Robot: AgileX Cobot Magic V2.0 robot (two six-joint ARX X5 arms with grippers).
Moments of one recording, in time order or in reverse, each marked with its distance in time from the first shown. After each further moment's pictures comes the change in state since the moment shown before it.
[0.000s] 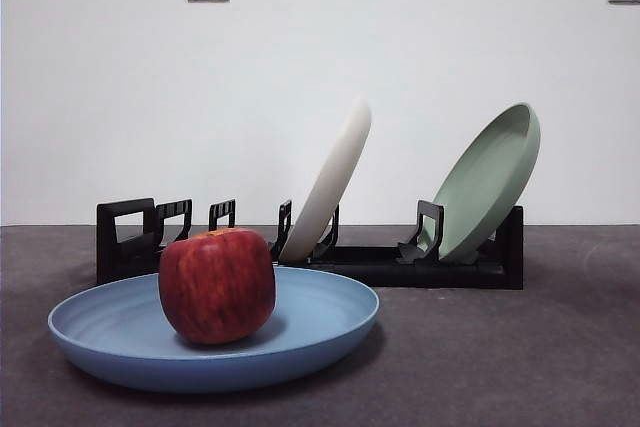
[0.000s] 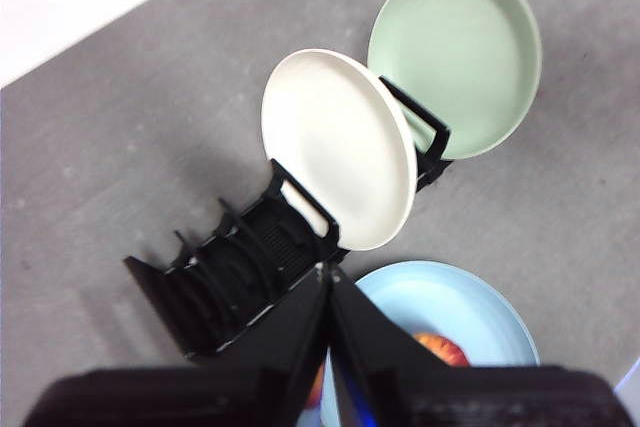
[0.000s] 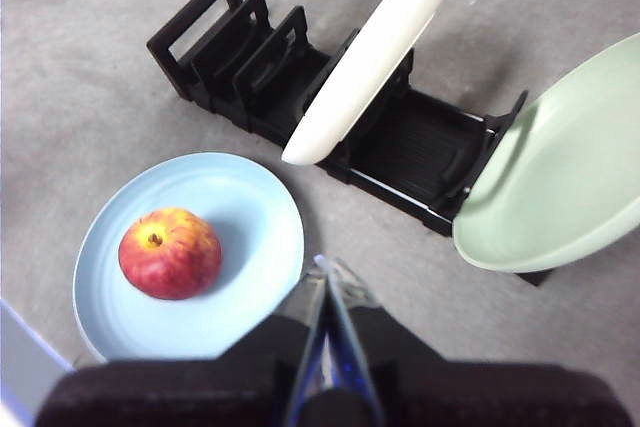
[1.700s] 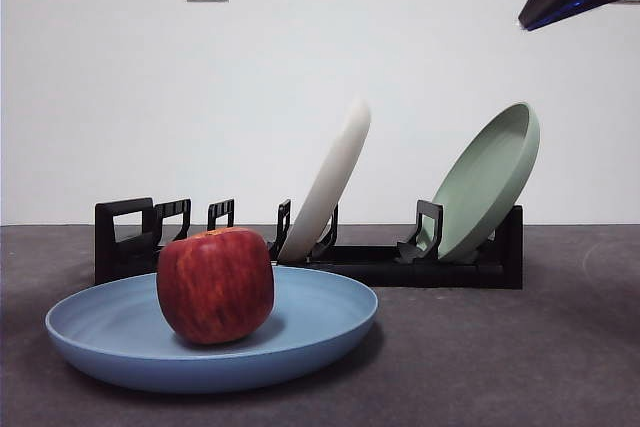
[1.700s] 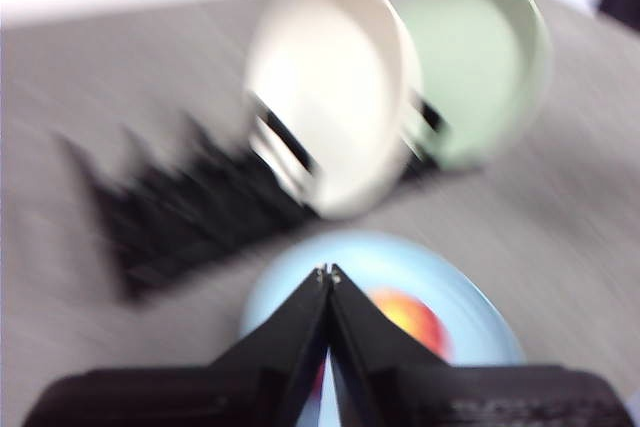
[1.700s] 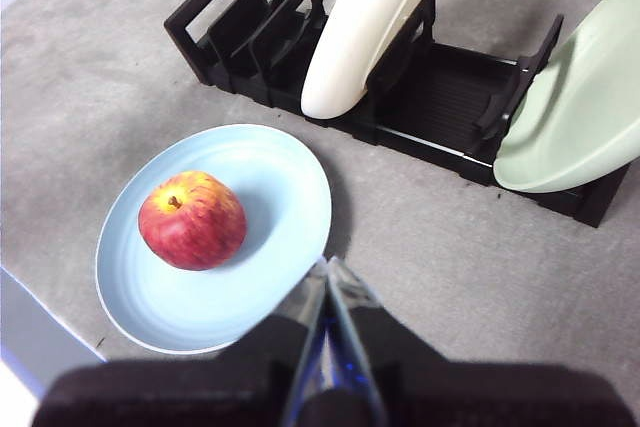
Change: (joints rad) left arm 0.031 -0.723 -0.952 0.551 -0.034 -0.237; right arm 0.047 -0.230 -0.322 0.165 0.003 0.122
